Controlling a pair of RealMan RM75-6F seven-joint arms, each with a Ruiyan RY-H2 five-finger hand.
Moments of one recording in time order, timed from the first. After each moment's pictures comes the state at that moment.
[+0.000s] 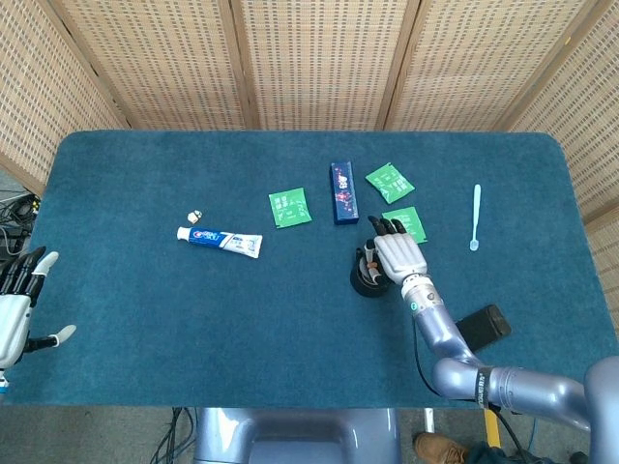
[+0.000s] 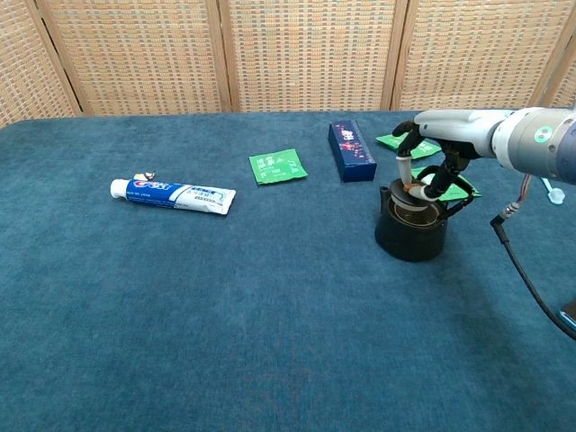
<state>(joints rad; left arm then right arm) -0.13 -1.02 -0.07 -1.78 1.44 1.43 0.11 0.89 -1.47 0.20 -1.54 -0.68 0.94 -0.48</state>
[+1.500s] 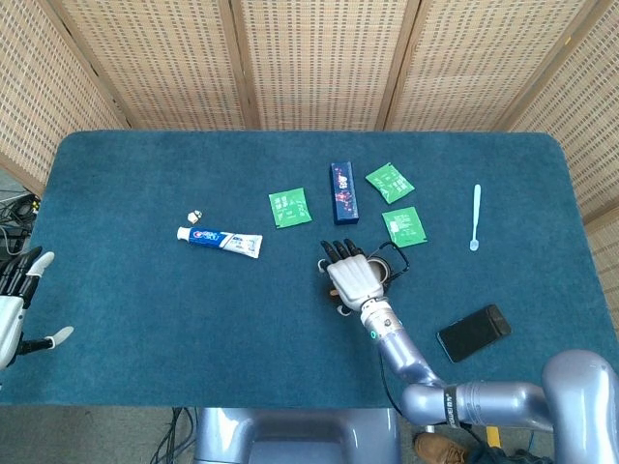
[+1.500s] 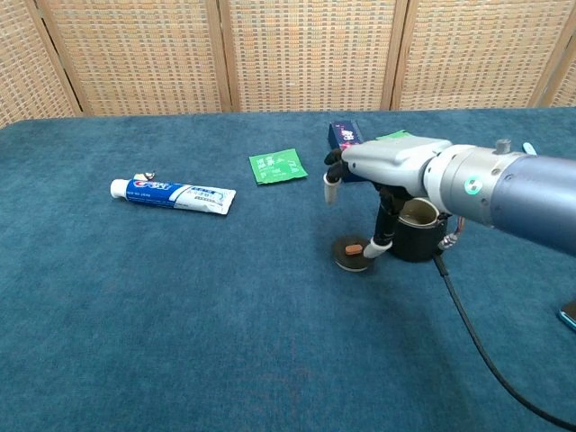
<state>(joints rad) -0.12 -0.99 -0.05 -1.78 1.47 1.44 0.02 0.94 -1.59 0.16 -1.65 -0.73 1.05 -0.70</state>
